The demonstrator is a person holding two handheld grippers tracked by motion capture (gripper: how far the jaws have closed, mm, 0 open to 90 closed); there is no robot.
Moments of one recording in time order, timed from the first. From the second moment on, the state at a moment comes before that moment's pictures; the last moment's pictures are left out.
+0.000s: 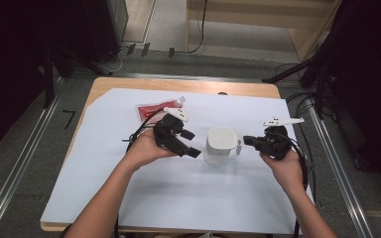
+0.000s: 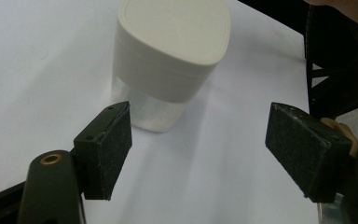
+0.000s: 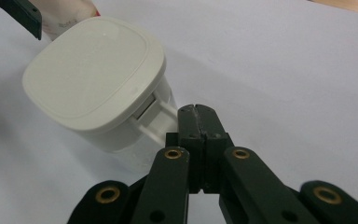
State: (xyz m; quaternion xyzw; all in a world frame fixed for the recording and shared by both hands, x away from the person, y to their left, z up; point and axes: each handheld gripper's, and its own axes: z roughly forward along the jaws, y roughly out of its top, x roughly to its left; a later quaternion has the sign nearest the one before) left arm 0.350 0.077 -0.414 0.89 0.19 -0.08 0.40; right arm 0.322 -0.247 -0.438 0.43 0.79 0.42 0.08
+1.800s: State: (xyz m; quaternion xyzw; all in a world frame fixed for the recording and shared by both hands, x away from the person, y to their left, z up) left arm 0.374 0.018 -0.451 0.91 0.17 -0.06 0.37; right arm 0.317 -0.236 -0.449 0.44 0.79 0.42 0.10
